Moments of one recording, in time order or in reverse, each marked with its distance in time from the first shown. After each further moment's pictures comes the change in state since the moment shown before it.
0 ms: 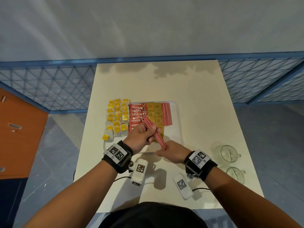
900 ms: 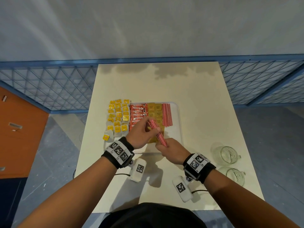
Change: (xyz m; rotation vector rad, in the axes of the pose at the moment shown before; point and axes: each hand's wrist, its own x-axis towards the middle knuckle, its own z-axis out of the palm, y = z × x) left_hand 0.008 0.008 -0.008 0.566 0.081 0.125; right_hand 0.001 -0.003 0.006 0.083 0.161 -0.180
